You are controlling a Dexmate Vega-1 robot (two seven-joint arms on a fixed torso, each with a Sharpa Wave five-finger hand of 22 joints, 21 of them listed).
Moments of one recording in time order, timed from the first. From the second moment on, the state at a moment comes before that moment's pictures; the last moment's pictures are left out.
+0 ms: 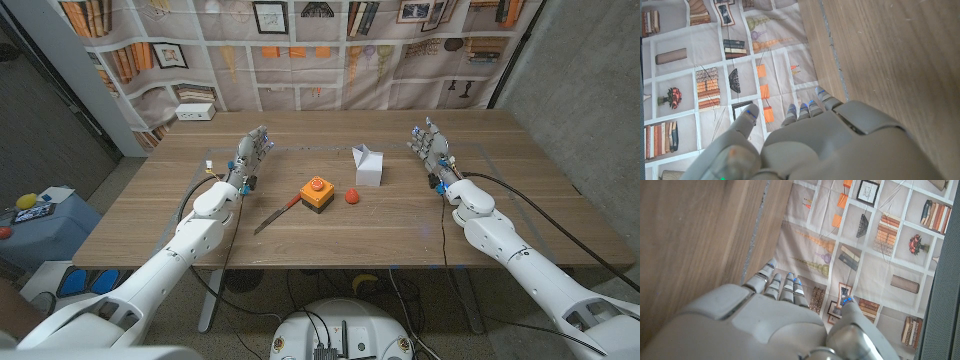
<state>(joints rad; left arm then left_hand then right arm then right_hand) 0.83 0.50 0.37 -1.27 -0.65 -0.30 -0.04 0.02 0.07 0.72 0.10 0.19 -0.04 0.05 0.18 0.17 -0.11 0.05 0.19 0.17 -0.10 0.02 0.17 0.17 0.04 -0.03 0.19 0.17 -0.85 -0.51 -0.37 -1.31 0.63 0.30 0.01 0.10 0.09 0.30 -0.02 0.21 0.12 0.03 0.18 0.17 0.14 -0.01 0.18 0.18 0.01 -0.01 0.19 0.39 0.24 -0.03 0.18 0.17</state>
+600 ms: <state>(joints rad) 0.84 0.53 0.36 -1.31 -0.66 -0.29 -0.04 0.02 0.07 0.72 0.10 0.19 -0.04 0.05 0.18 0.17 -0.11 0.05 0.19 0.17 -0.10 0.01 0.17 0.17 0.05 -0.02 0.19 0.17 -0.84 -0.54 -0.38 -1.29 0.56 0.36 0.01 0.12 0.07 0.31 -0.05 0.21 0.11 0.03 0.18 0.17 0.14 -0.01 0.18 0.18 0.02 -0.02 0.19 0.37 0.24 -0.03 0.18 0.17</state>
